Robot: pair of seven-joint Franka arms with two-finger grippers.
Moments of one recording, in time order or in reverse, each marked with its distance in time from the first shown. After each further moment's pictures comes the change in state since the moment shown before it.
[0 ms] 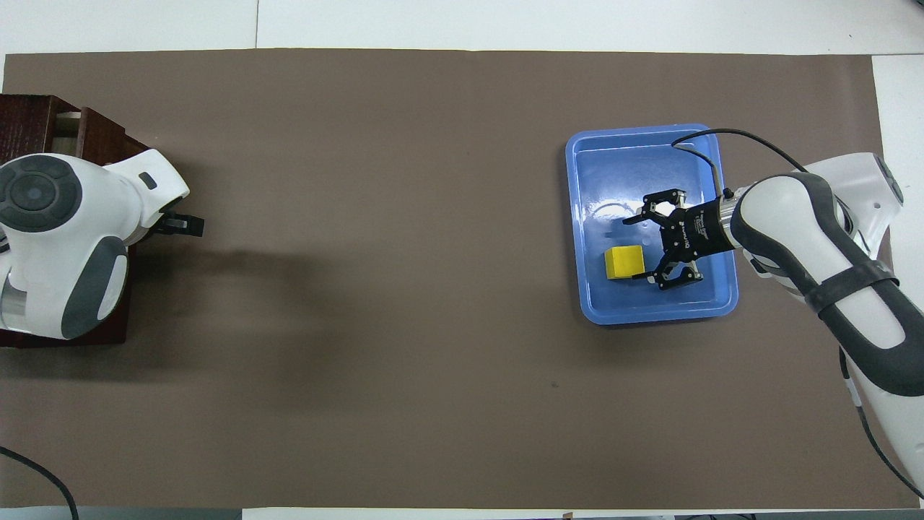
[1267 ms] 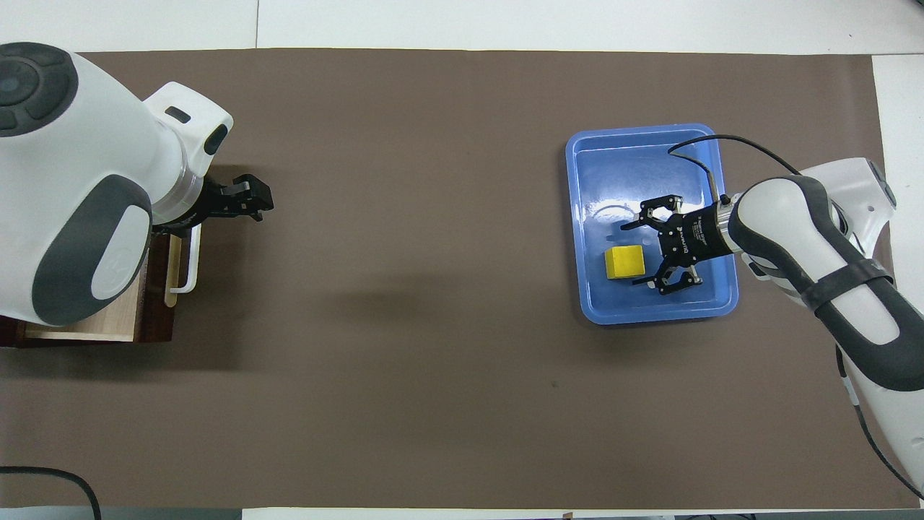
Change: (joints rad) left arm -0.227 -0.021 -0.008 0.409 -0.305 -0.583 -0.465; right arm -0.003 0.006 -0.006 -0.015 0.002 -0.004 -0.067
